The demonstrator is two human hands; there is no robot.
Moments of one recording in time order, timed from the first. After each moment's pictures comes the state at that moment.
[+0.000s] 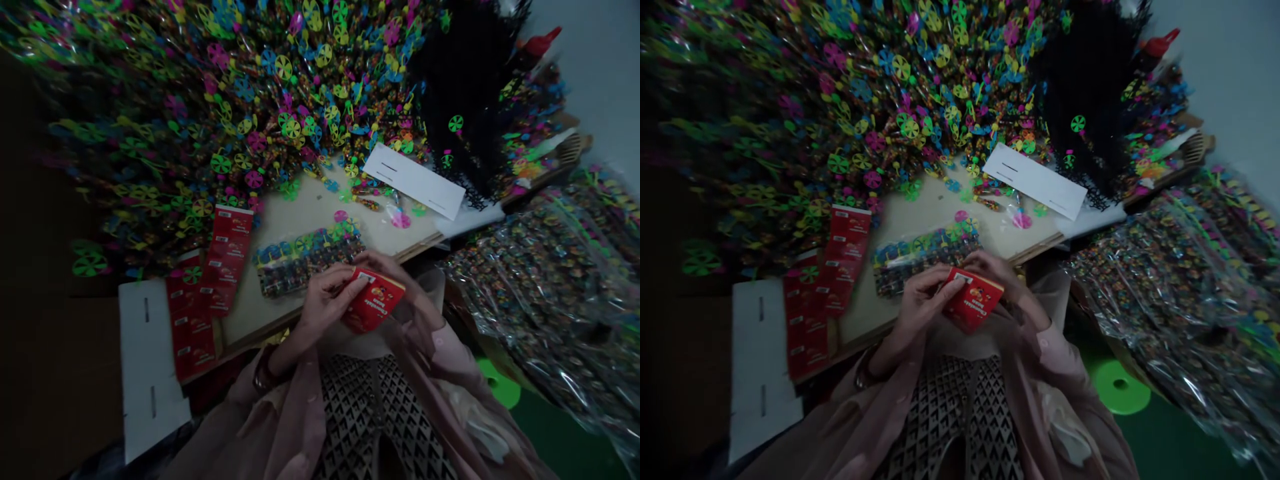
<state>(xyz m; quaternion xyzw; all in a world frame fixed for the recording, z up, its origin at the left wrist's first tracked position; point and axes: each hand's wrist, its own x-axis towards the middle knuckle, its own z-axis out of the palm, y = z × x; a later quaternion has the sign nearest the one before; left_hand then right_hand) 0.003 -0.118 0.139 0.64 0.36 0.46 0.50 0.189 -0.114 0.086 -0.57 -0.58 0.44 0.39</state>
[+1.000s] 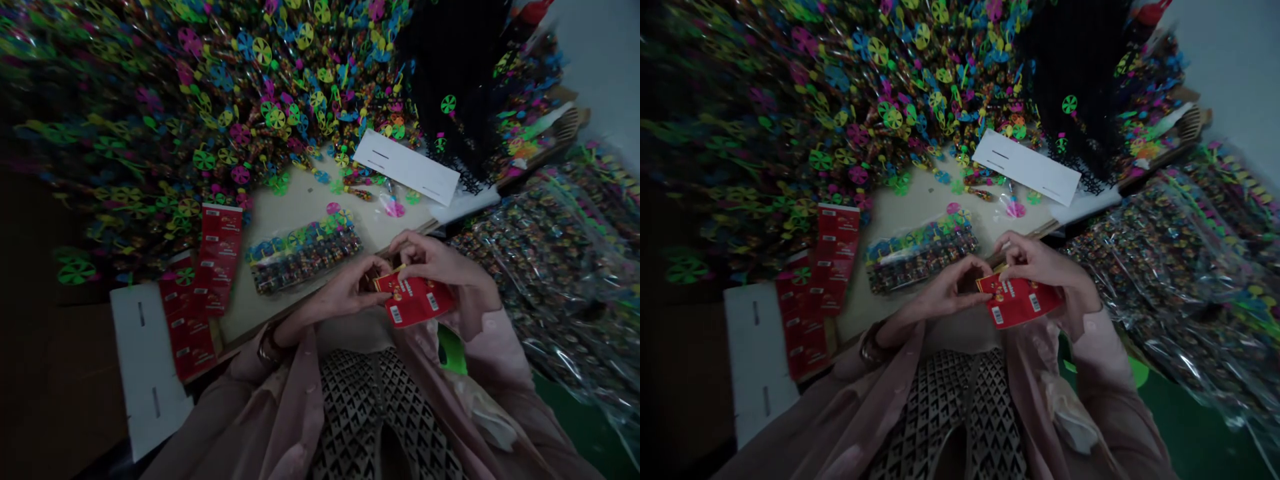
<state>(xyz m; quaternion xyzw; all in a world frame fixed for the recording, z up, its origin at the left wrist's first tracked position) 0.031 -0.108 0.131 0.68 0.23 0.22 0.66 0.255 -0.123 0.150 -0.48 -0.63 0.56 0.22</state>
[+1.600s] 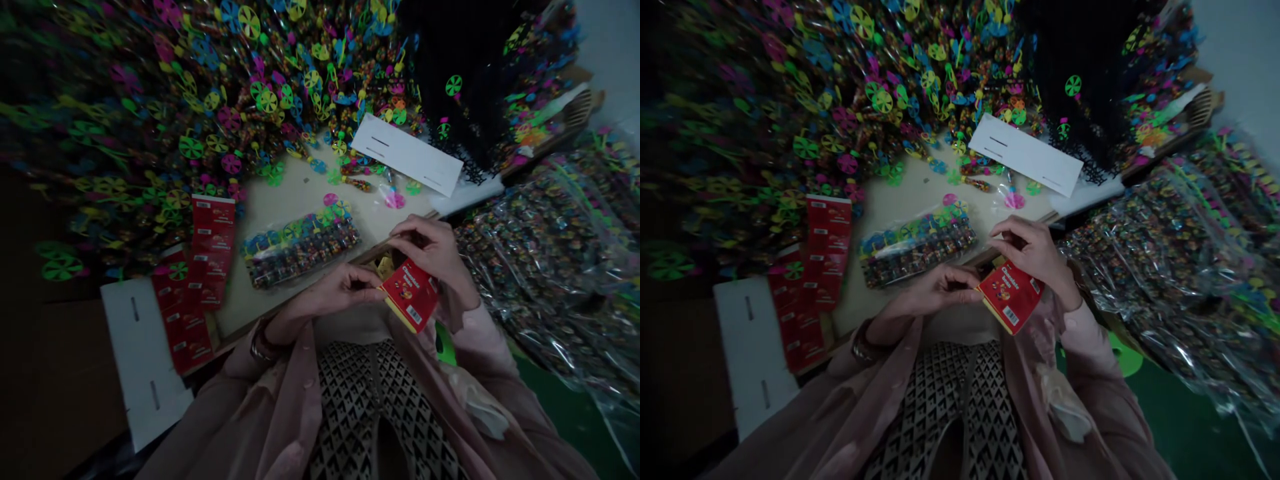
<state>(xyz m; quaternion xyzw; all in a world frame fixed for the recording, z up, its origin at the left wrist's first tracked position) 0.023 -0.103 0.136 0.62 0.19 0.14 0.75 0.244 -0.122 0.142 -0.58 -0.69 0.23 0.37</state>
